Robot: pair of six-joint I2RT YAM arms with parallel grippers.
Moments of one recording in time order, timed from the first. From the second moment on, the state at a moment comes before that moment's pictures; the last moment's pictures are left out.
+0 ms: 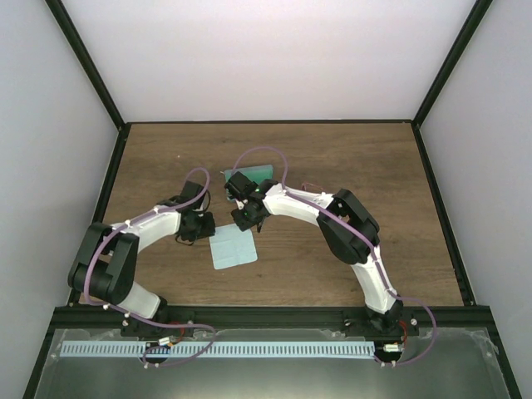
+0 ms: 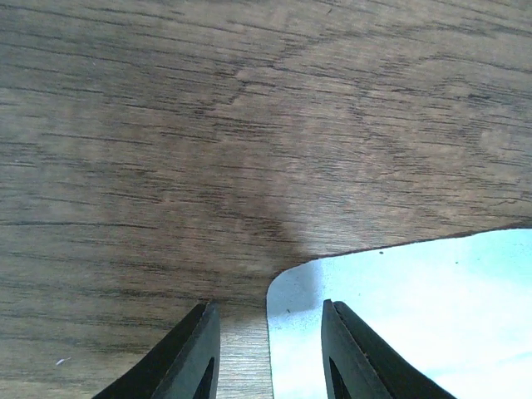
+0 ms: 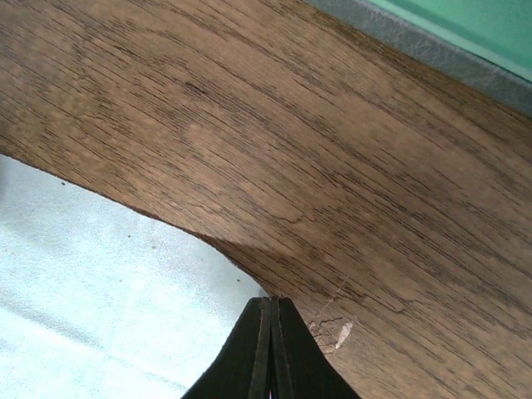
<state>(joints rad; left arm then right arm) -0.35 1.52 0.76 -0.49 0.08 -0.55 0.88 2.13 1.61 -0.67 0.00 0.28</state>
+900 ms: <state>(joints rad) -0.35 1.56 0.76 -0.41 0.14 -0.56 0.88 2.13 1.60 -0.66 -0.02 0.28</state>
